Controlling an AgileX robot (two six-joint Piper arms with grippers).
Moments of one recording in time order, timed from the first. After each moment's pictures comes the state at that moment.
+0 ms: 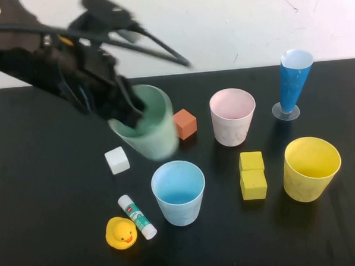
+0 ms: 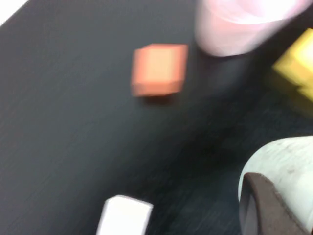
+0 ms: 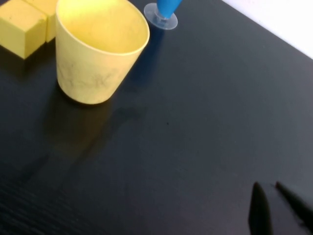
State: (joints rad) right arm -0.08 0.44 -0.42 0.32 0.63 -0.83; left arm -0.34 1.56 -1.50 -0.37 0.99 0.61
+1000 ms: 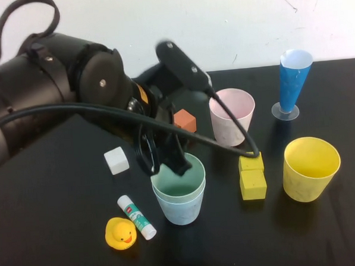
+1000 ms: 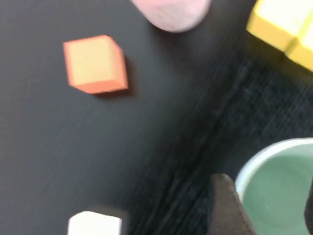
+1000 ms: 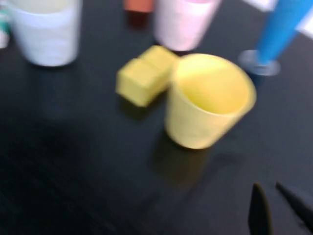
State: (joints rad) right arm -0.08 0.54 -0.57 0.62 0.88 -1.00; left arm -0.60 1.57 -1.38 -0.06 0.85 0.40
